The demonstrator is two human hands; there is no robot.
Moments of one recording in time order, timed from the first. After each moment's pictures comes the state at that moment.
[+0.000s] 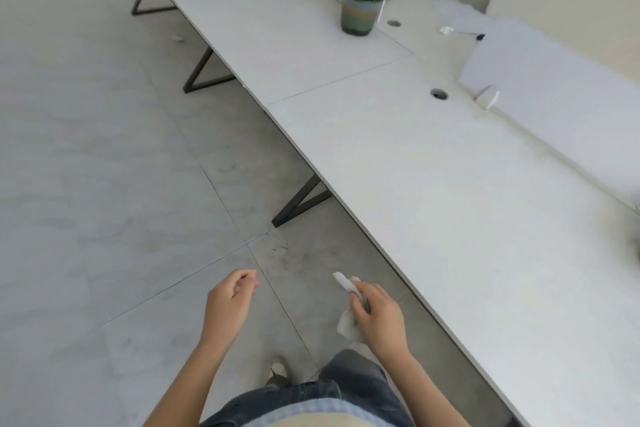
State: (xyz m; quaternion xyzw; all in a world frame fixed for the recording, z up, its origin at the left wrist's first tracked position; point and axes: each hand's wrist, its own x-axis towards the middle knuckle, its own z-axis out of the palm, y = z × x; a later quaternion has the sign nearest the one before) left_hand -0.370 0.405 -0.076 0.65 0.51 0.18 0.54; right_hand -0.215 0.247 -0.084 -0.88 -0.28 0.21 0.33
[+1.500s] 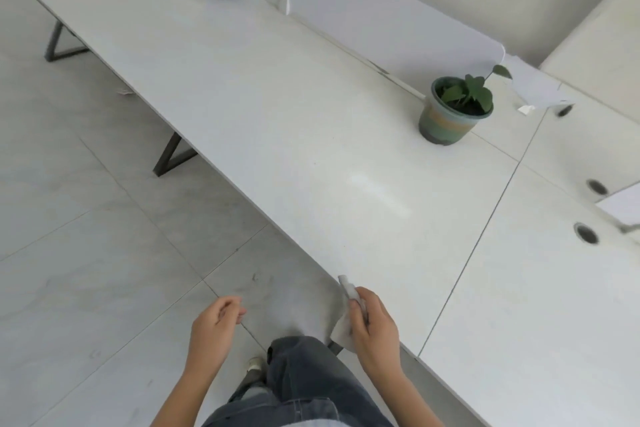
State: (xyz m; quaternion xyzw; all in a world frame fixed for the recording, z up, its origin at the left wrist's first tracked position) left_hand -0.209 1.060 -0.094 0.65 0.48 0.09 0.58; right_hand -0.085 0.878 -0.067 -0.90 -0.16 0.17 0.37
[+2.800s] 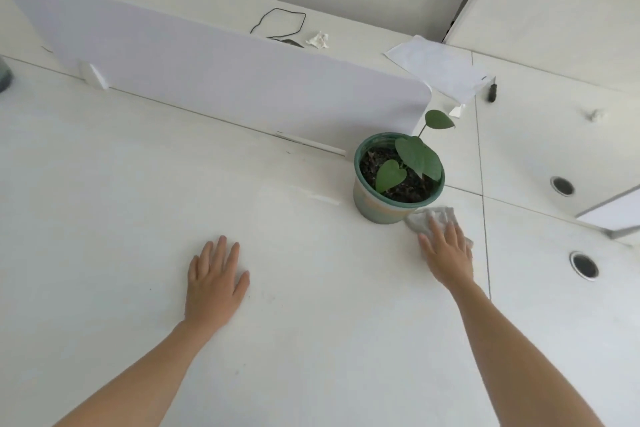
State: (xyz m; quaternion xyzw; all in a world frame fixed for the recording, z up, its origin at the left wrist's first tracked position) left_hand 0.243 1.235 -0.129 0.99 0.10 -0.11 0.09; right_hand 0.358 0.866 -0.099 -0.98 0.07 0.12 0.14
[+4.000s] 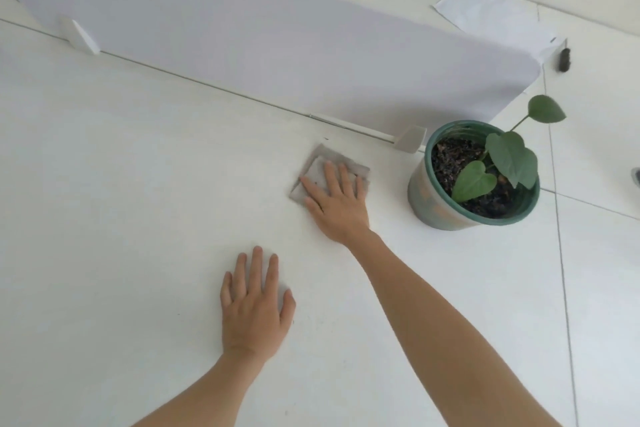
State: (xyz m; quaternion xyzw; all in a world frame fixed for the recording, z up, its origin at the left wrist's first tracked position) left_hand 0.248 1.236 -0.152 0.99 0.11 0.03 0.09; right_hand 0.417 1.122 -0.119 -0.96 -0.19 0.18 0.08
